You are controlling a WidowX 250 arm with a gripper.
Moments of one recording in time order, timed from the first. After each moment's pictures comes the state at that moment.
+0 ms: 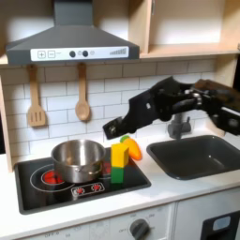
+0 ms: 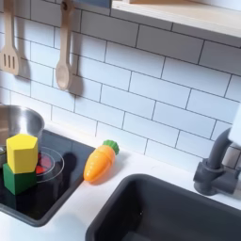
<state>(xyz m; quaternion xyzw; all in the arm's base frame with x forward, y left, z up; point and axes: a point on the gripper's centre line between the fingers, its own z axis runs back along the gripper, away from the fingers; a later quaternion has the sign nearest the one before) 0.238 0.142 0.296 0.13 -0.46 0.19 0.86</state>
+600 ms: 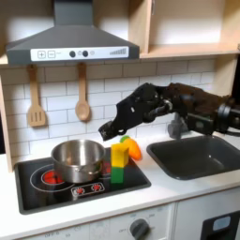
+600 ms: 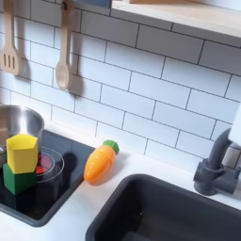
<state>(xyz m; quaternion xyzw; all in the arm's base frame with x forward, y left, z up) 0.276 0.129 0.280 0.02 -0.46 0.18 0.87</state>
